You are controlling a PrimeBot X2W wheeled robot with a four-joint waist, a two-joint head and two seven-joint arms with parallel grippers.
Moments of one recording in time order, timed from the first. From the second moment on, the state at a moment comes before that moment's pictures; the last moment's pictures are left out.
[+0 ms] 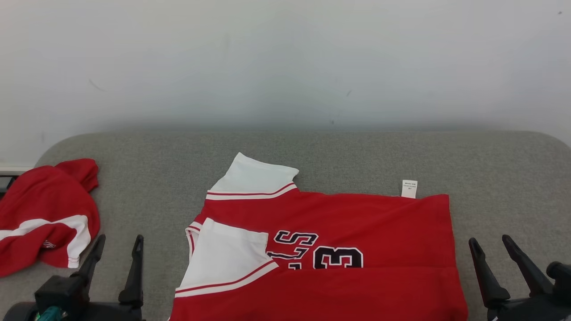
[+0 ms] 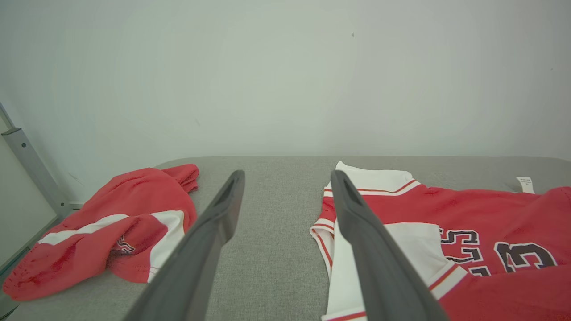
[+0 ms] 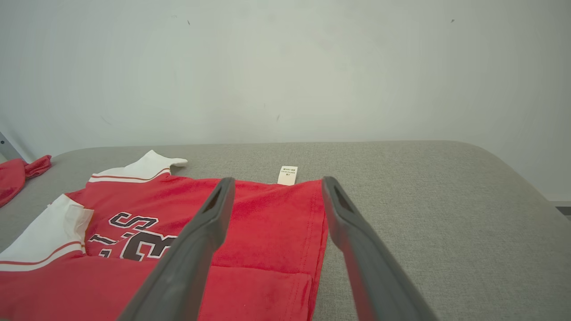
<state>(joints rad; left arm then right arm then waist) -0.01 0.39 -0.33 0.02 -0.37 0.18 -0.14 0.18 -0.20 -0.12 -0.08 0.37 0.13 0.03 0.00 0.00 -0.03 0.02</state>
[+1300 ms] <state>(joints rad) -0.88 0.48 -0.55 0.66 -0.71 -0.13 0.12 -0.58 -0.22 0.23 0.57 0.49 0.13 -0.16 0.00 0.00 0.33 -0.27</state>
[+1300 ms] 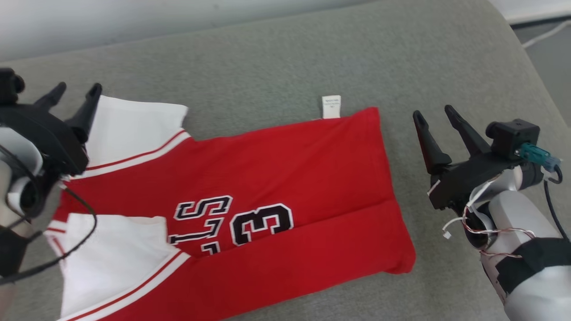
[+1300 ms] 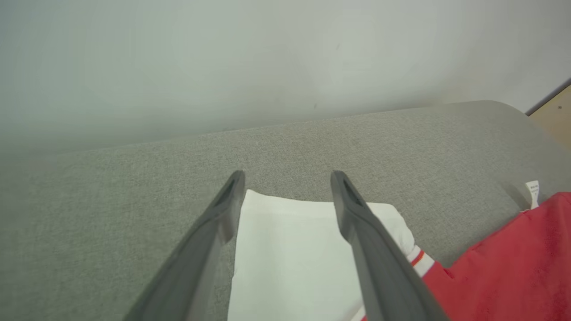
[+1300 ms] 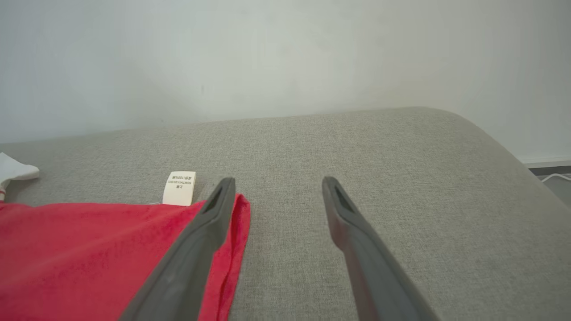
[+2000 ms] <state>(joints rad) -1.03 0.56 -0.71 0.85 -0.79 -0.13 0.16 -0.71 -0.22 0.38 0.69 0.59 0.13 -0.26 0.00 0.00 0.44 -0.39</state>
